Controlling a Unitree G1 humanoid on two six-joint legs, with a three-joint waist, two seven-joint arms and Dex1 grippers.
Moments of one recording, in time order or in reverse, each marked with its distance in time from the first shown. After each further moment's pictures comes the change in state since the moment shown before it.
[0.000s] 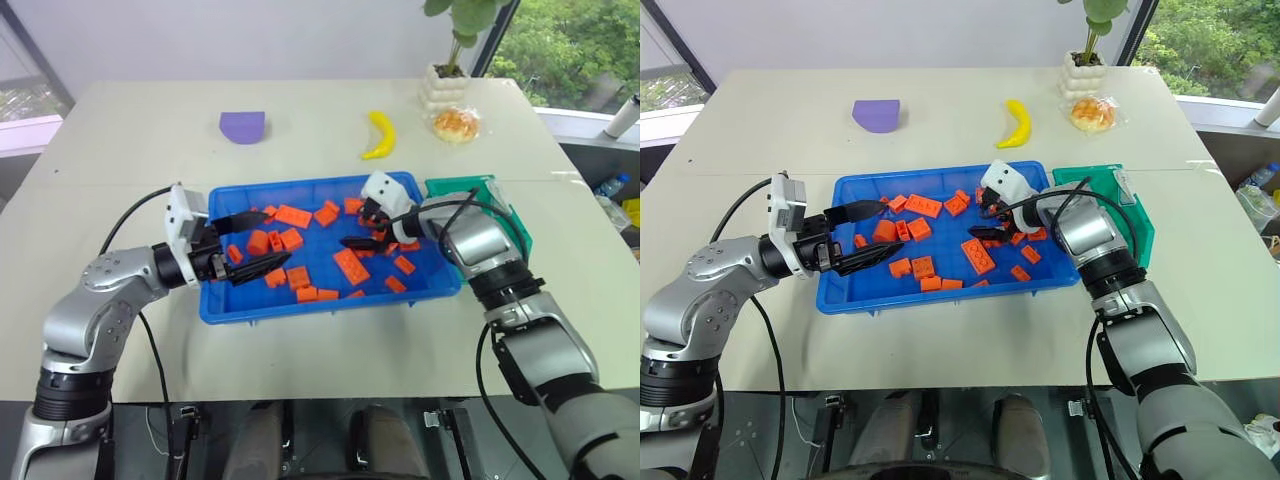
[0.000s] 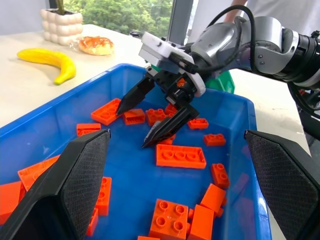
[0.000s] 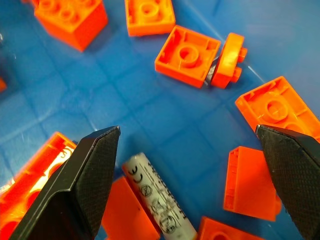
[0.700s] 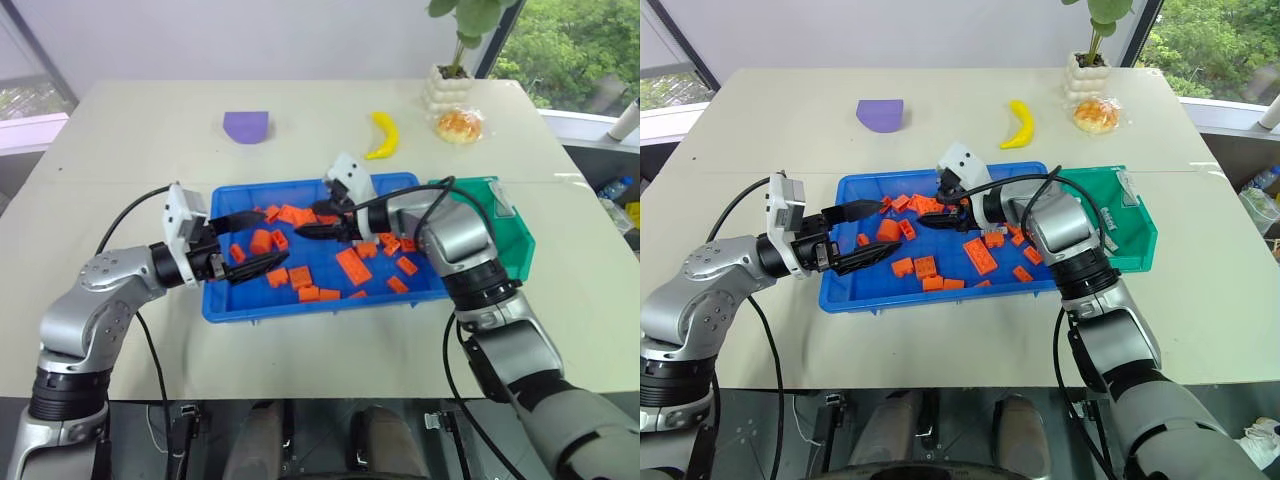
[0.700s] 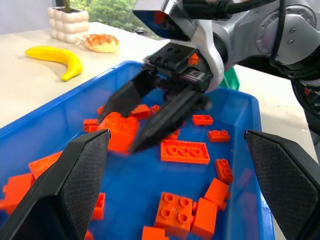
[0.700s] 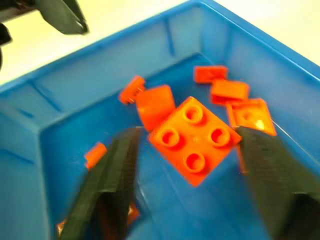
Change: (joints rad) left arm 0.001 0.015 0.000 0.000 0.000 0.000 0.002; right arm -0.013 0.179 -0.056 -0.231 0.189 0.275 -0.025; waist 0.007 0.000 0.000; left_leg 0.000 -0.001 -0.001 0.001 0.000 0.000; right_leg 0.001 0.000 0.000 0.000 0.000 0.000
